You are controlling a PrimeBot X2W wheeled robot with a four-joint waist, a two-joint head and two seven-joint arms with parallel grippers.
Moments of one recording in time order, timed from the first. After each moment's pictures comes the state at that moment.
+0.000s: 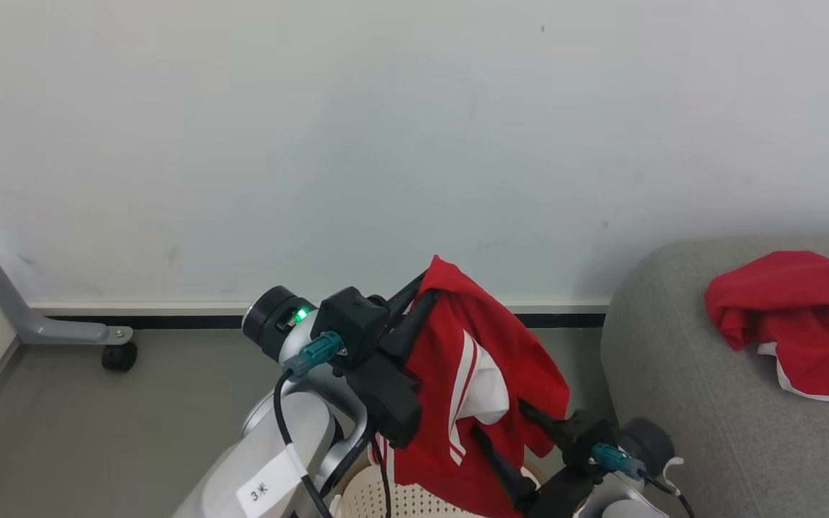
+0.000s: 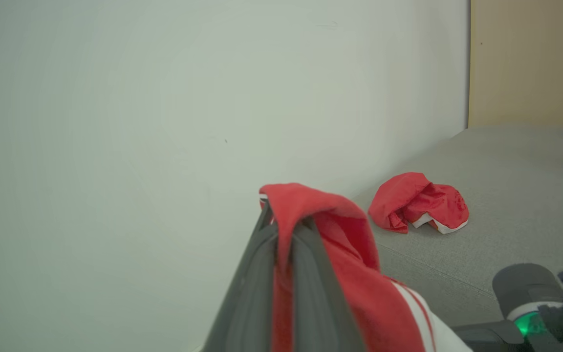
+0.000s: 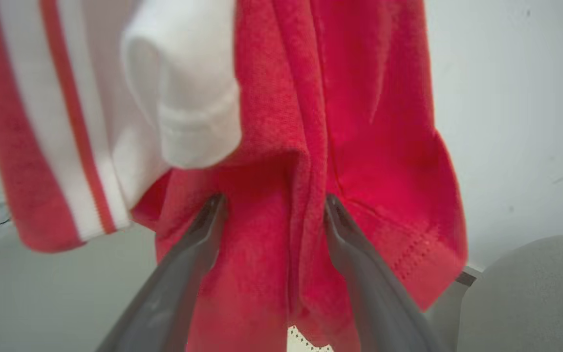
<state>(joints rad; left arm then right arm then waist) -0.56 0.07 -0.62 0.44 -0.36 -0.13 -0.15 -0.39 -0.07 0.66 0.70 0.25 0.12 -0.26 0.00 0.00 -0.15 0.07</state>
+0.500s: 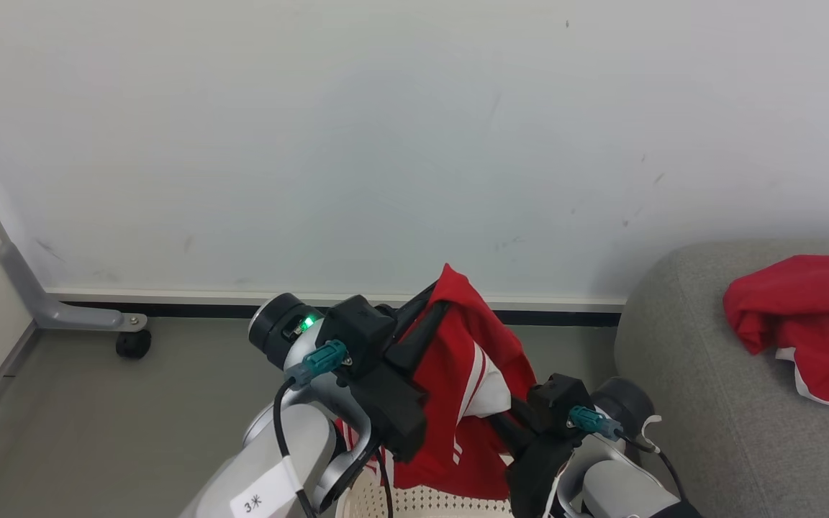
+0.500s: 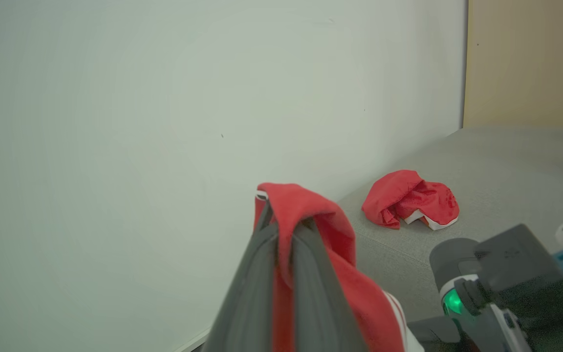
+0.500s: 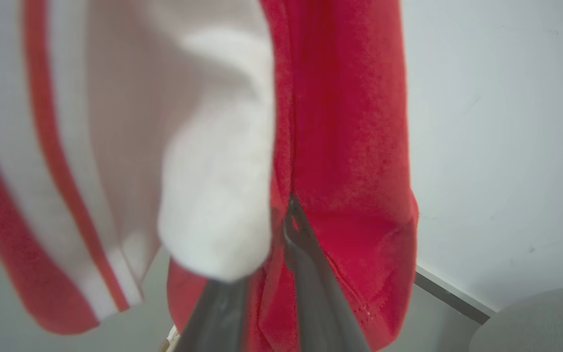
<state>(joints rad) -0.52 0.09 -0.64 0.33 -0.38 -0.13 -0.10 -0.54 -0.06 0.79 0.78 0.32 0.12 -0.26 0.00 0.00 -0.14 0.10</state>
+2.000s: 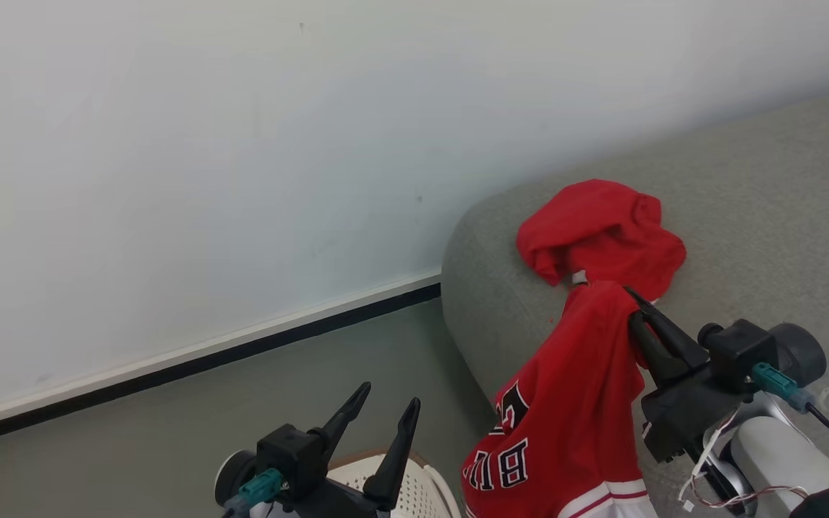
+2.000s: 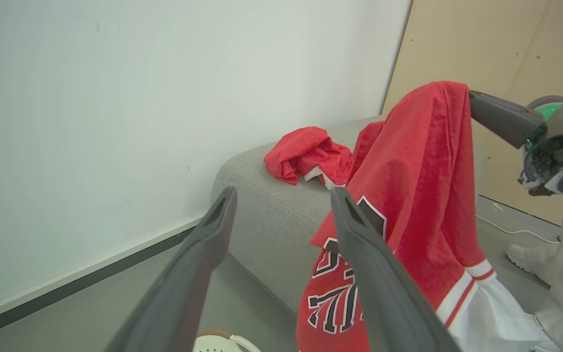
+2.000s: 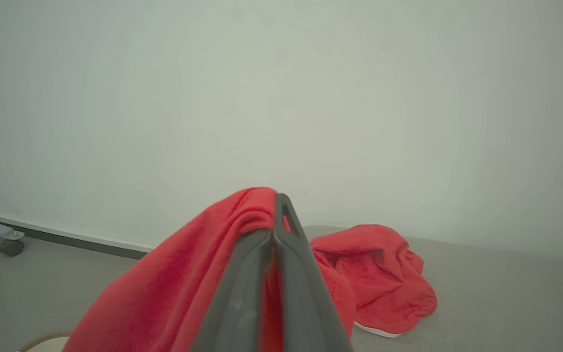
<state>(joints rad) -0.19 0.10 -0.55 0.30 -0.50 -0.05 -0.19 -0.44 -0.38 0.60 0.40 0.39 0.05 -0.26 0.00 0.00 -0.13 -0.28</state>
